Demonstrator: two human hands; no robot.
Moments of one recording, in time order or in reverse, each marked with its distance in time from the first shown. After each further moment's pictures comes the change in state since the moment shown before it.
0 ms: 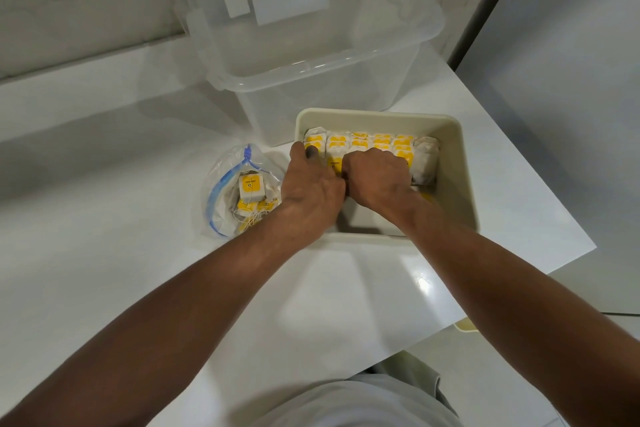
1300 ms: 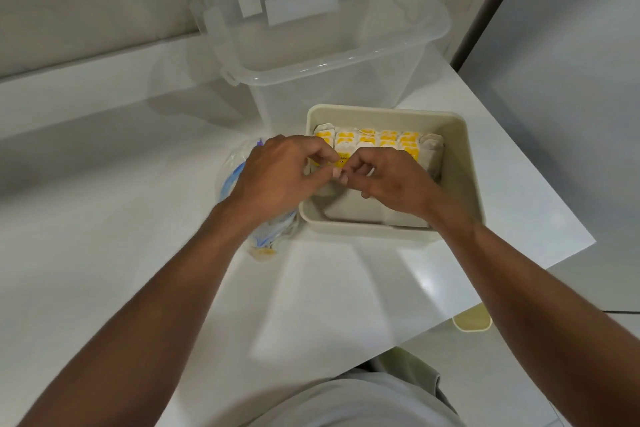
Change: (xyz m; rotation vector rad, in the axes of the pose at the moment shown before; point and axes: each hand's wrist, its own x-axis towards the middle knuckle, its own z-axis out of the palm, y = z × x) left_hand -0.038 -0.063 0.028 -1.110 0.401 -0.025; right_hand -0.041 0.012 -0.035 0.861 -0.124 -0.096
